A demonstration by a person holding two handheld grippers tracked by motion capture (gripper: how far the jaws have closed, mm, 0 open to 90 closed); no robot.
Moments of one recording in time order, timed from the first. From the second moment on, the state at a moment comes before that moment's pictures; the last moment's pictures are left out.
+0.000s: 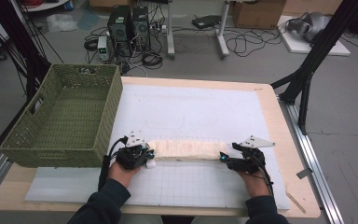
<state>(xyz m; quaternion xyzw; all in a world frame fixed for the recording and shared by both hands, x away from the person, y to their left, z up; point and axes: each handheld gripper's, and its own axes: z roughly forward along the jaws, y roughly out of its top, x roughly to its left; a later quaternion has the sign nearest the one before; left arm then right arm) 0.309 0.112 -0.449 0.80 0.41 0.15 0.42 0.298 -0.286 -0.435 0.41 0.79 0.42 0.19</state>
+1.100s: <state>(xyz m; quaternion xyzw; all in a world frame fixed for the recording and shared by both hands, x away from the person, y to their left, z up) 0.309 0.113 -0.450 0.80 0.41 0.14 0.42 0.295 -0.273 -0.448 0.39 0.82 0.39 0.16</state>
